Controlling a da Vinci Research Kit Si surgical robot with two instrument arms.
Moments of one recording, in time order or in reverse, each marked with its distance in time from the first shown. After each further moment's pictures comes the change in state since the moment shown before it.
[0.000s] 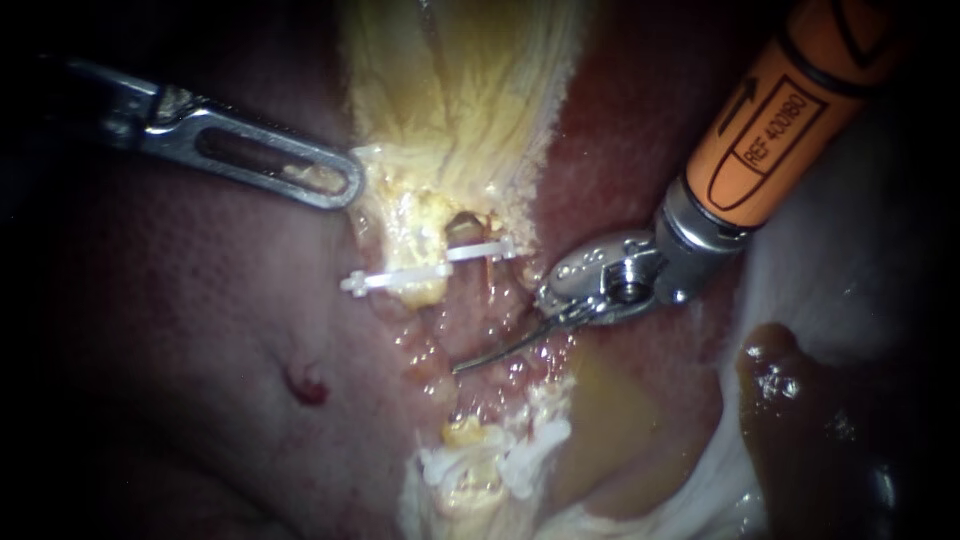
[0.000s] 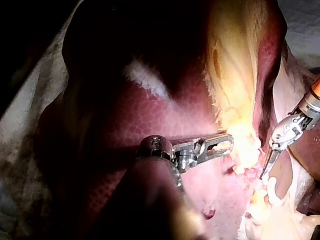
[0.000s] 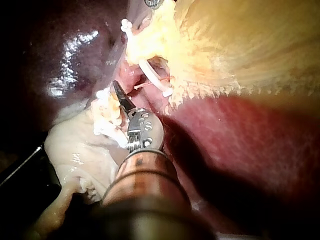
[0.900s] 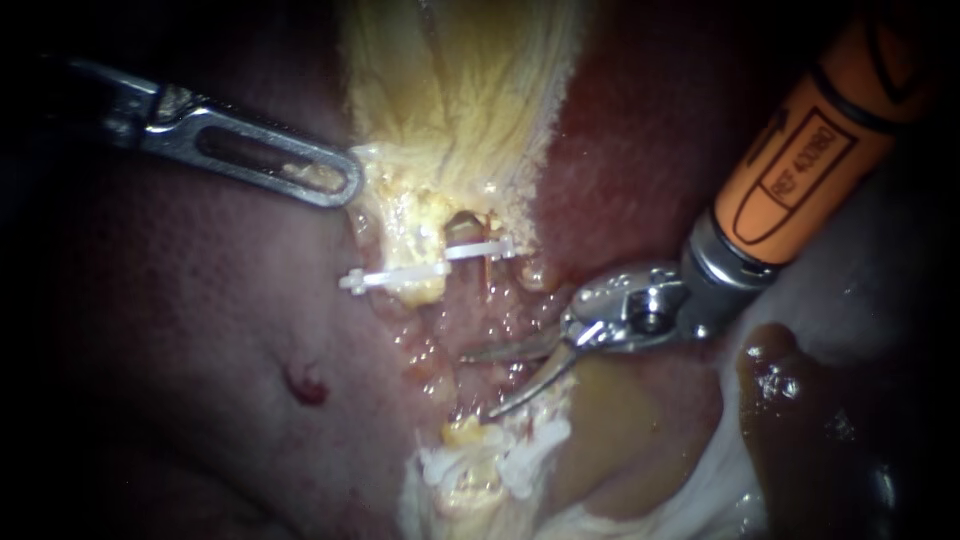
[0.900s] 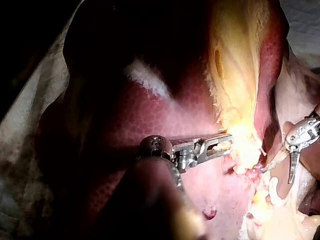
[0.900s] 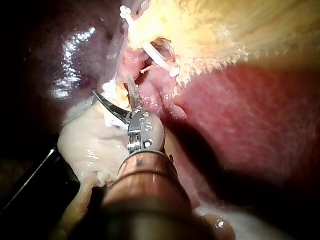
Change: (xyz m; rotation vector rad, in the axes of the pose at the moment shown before) right arm -0.001 -0.004 -0.001 -0.302 0.116 0.012; left arm 0.000 0.000 0.000 0.001 0.001 0.001
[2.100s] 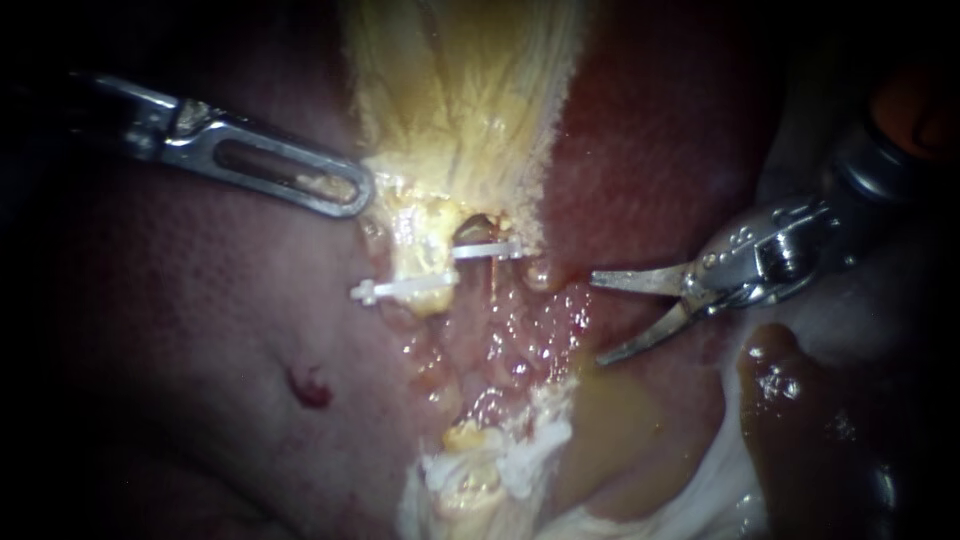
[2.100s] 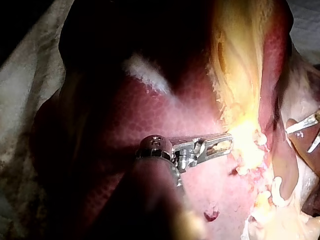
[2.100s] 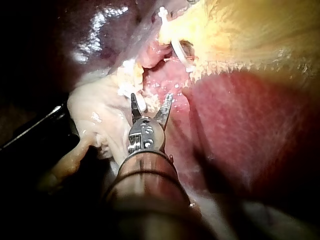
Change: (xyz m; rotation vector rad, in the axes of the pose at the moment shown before) right arm 0.002 -0.003 -0.010 -0.361 -0.226 -0.169; left arm 0.002 0.002 0.004 -0.010 -0.004 0.013
